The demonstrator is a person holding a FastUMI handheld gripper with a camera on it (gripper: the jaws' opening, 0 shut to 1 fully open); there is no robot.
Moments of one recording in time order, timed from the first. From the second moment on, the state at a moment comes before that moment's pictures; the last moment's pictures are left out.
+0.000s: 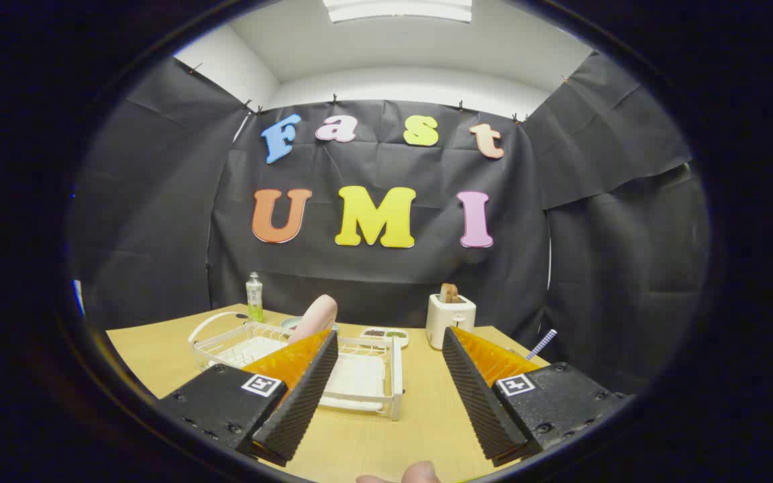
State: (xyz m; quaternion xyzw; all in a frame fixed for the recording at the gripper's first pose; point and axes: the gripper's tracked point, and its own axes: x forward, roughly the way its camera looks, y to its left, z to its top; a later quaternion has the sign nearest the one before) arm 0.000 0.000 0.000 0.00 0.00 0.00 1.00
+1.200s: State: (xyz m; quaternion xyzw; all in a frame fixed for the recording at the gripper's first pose) arm 0.005 0.009 0.003 0.01 0.00 0.02 1.00
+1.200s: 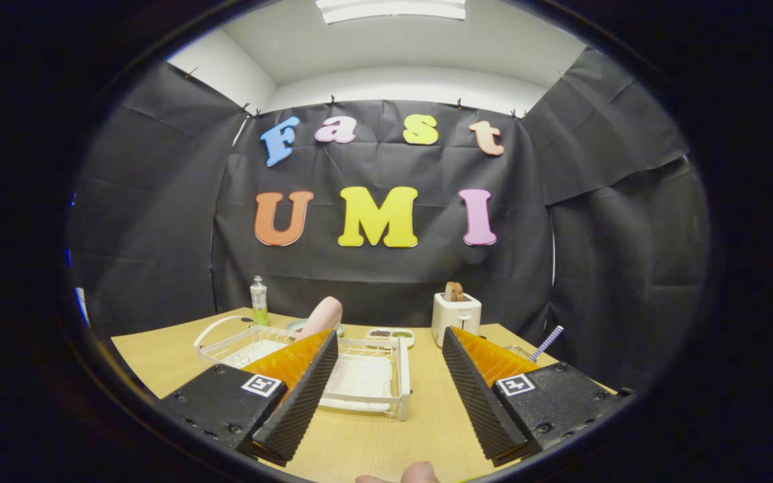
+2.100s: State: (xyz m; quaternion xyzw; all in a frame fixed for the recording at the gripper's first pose) arm 0.107 0.065 0.107 0.00 0.21 0.15 0.96
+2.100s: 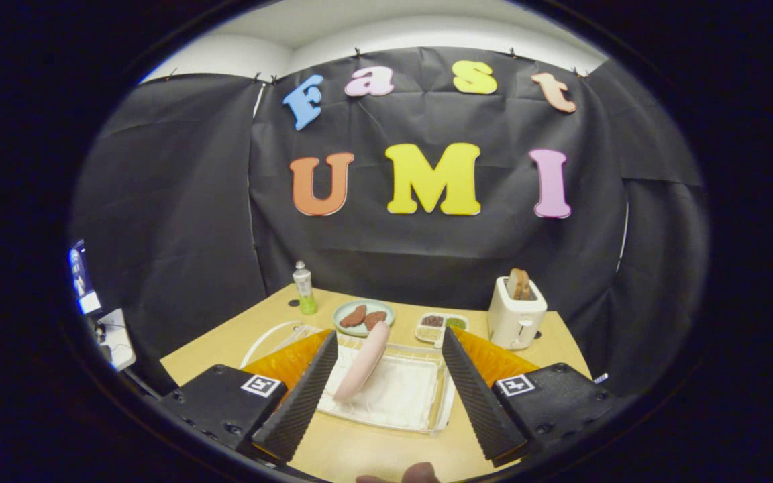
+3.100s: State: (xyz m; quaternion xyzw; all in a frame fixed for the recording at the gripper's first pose) arm 0.225 0.128 -0.018 0.08 0.51 0.12 0.85
